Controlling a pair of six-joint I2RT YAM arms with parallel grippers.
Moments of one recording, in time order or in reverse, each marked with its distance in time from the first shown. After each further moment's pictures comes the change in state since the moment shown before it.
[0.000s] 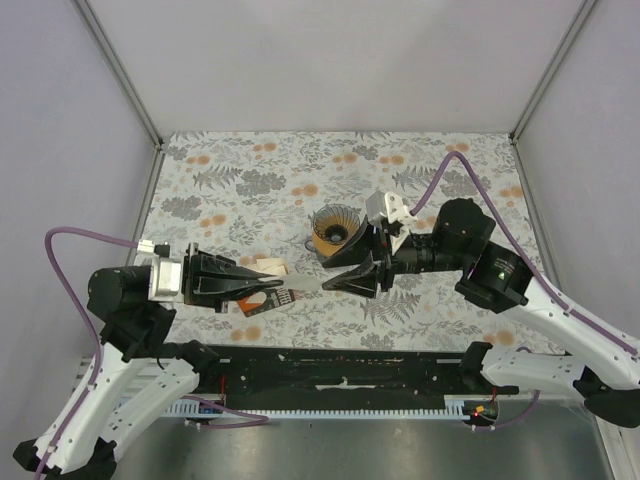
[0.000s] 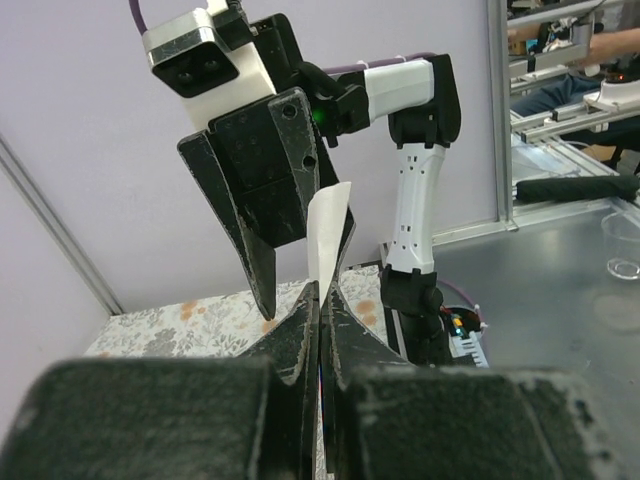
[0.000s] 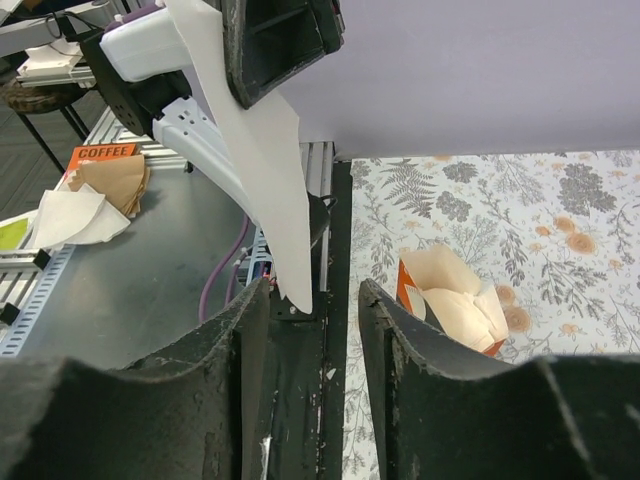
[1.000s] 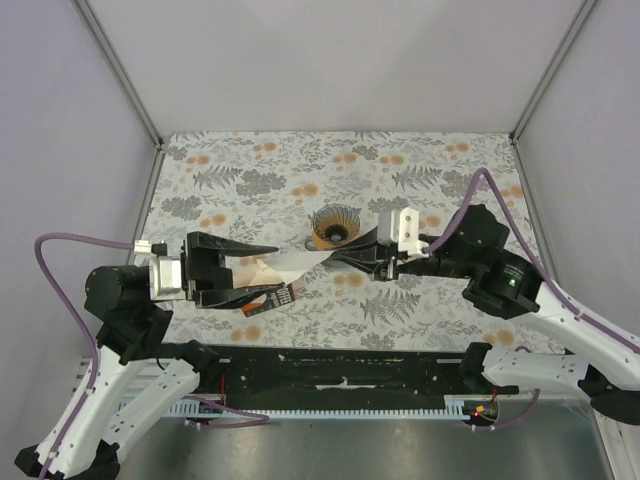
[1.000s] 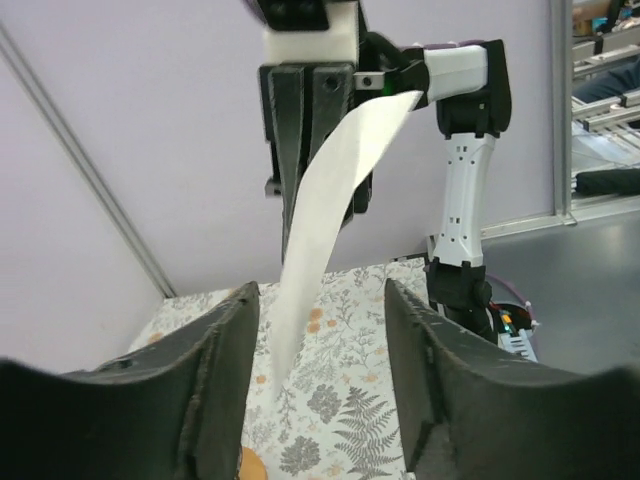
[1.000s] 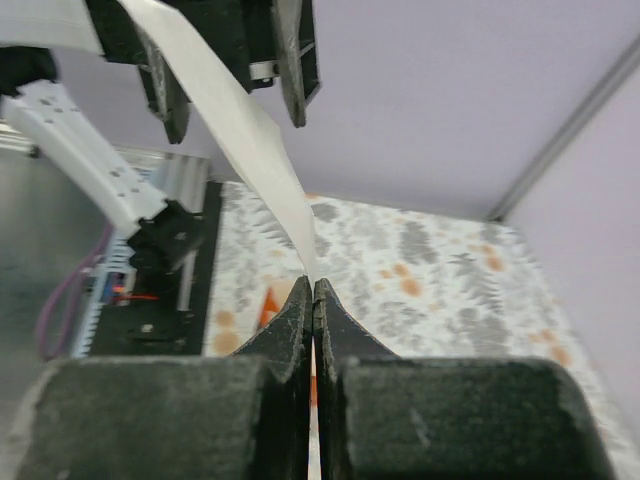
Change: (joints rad) left arm 0.029 -0.004 0.031 -0.080 -0.032 0.119; right arm 0.068 -0.007 0.023 0.028 0.165 -0.287
